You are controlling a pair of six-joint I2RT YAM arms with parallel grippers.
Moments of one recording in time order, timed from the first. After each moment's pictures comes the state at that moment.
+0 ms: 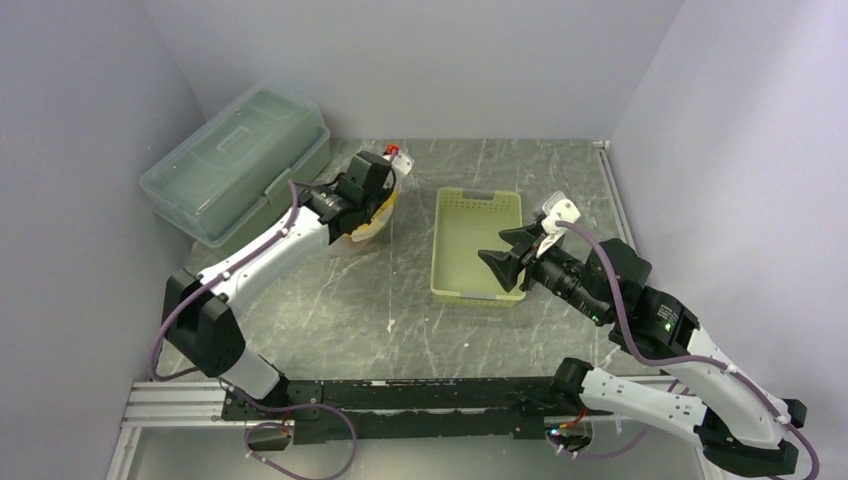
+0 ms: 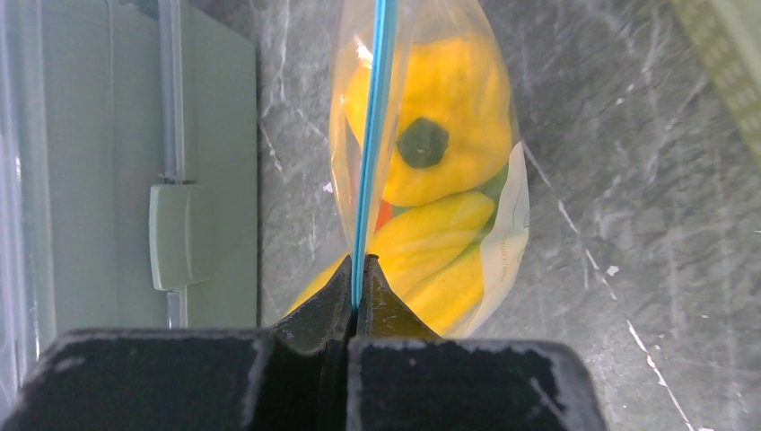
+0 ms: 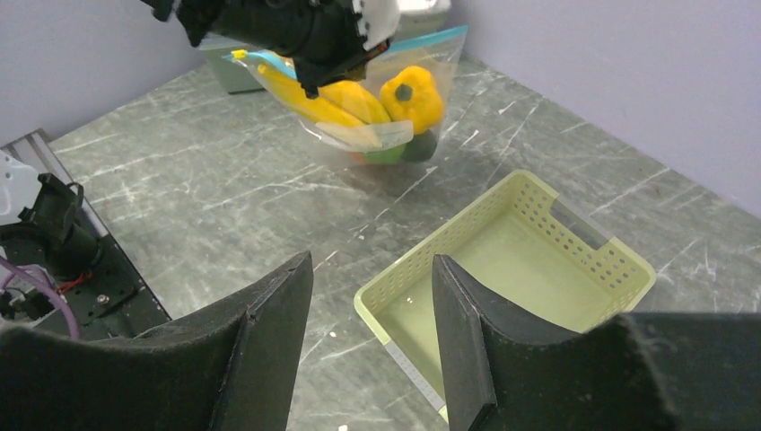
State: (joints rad) left arm -0.66 1.52 1.39 -0.56 -0.42 0.25; right arm 0.96 0.69 1.10 -0.53 0.18 0.03
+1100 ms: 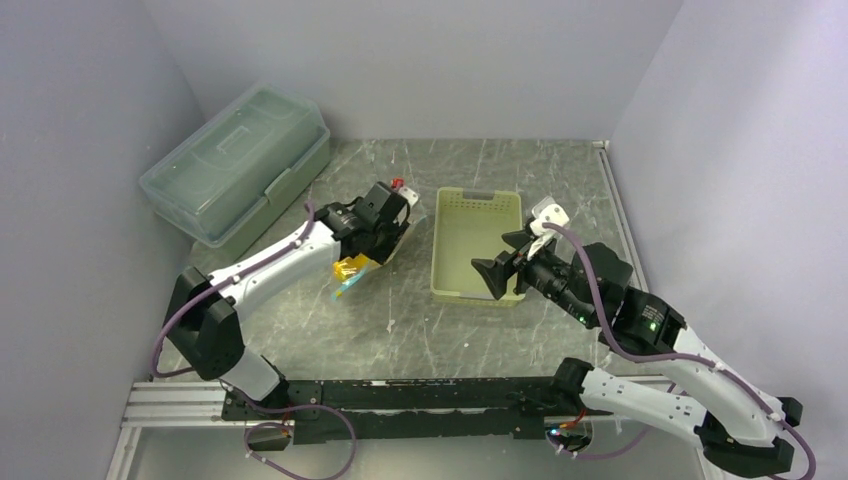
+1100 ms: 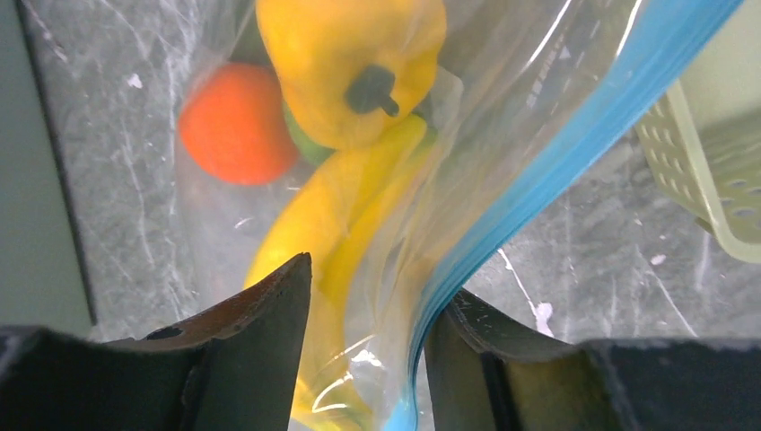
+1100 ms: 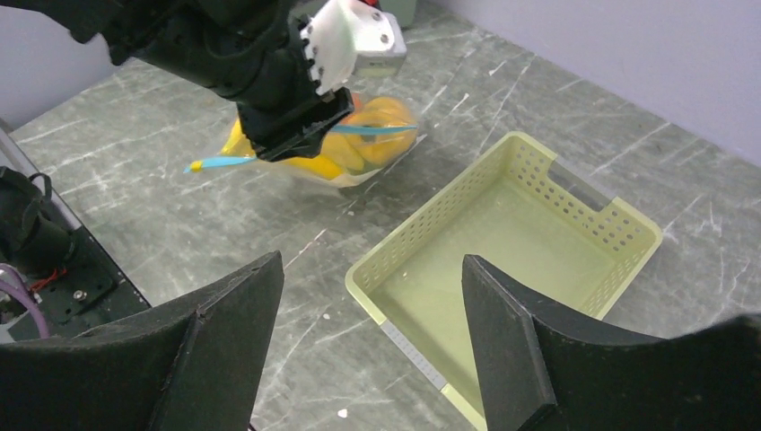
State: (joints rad) left arm -0.75 1.55 1.30 -0.73 -0.31 -0.04; right arm 0.96 0.68 1.03 -0.52 0.23 0.06
